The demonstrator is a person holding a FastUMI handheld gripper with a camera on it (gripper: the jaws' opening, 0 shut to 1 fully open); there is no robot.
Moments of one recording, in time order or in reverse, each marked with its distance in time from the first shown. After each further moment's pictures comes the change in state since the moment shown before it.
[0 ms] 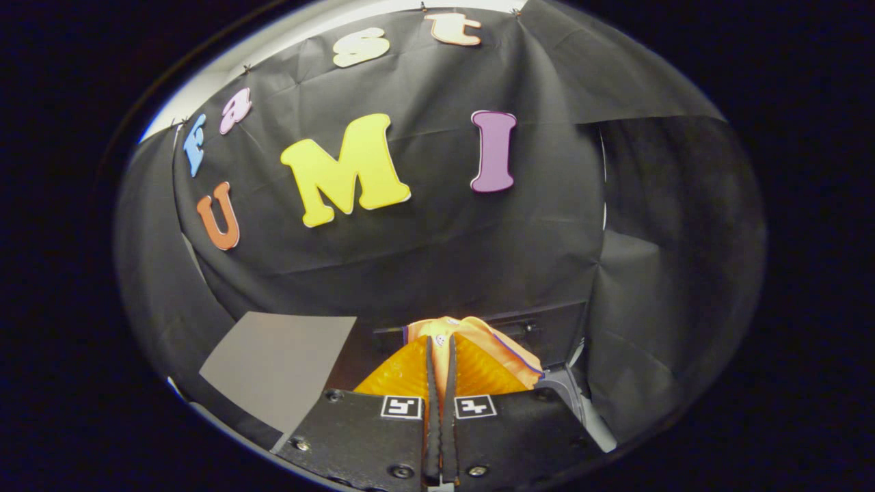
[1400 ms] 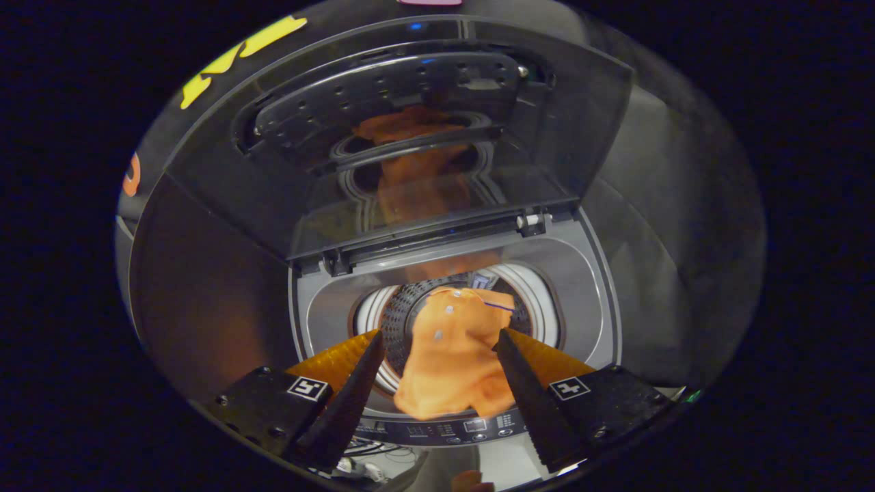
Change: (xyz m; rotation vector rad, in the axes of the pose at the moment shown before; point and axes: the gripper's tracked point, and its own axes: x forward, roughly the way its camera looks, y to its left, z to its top) arm 0.127 -0.085 -0.229 0.135 0.676 -0.250
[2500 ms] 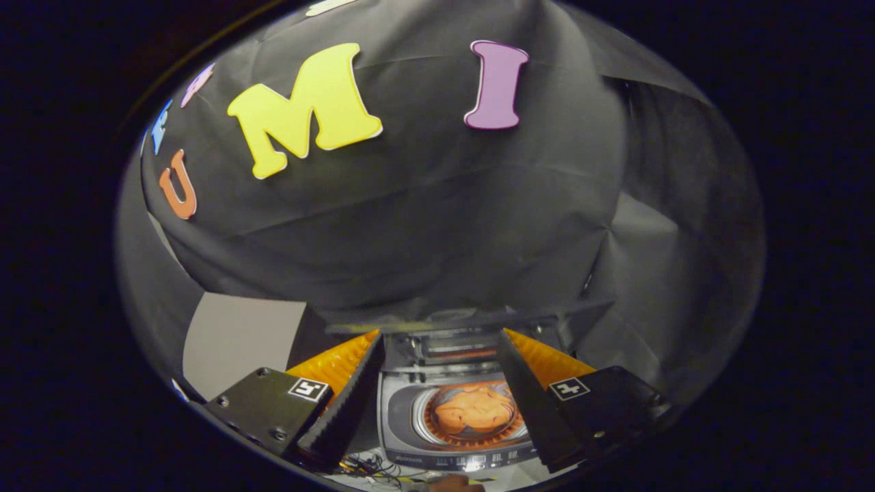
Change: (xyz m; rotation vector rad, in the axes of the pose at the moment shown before) arm -0.168 0.080 0.168 -0.153 -0.384 0.141
